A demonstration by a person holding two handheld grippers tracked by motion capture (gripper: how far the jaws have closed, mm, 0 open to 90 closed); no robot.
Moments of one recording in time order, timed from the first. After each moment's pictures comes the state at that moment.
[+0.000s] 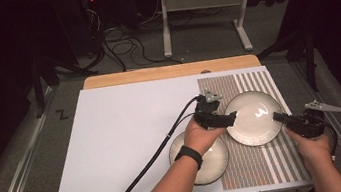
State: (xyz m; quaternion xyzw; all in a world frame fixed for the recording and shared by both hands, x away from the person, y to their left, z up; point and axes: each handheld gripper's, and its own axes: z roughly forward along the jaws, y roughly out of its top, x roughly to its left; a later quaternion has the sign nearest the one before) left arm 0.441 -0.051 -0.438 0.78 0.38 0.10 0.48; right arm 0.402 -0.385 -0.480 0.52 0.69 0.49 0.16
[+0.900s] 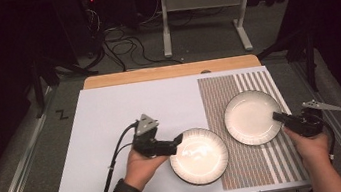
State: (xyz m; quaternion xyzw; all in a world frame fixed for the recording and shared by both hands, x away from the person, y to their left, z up) left arm 0.362 0.126 -0.445 0.75 0.40 0.14 0.51; right arm 0.407 -0.383 -0.482 0.54 0.68 0.46 0.17
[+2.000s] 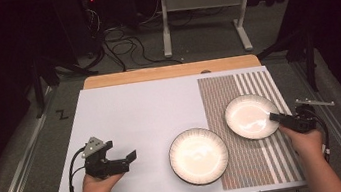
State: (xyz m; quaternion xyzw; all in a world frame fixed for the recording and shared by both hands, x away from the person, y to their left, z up) left arm 0.333 0.231 -0.475 0.72 0.48 0.16 0.48; right arm 0.433 -0.385 -0.502 0.60 0.68 0.41 0.13
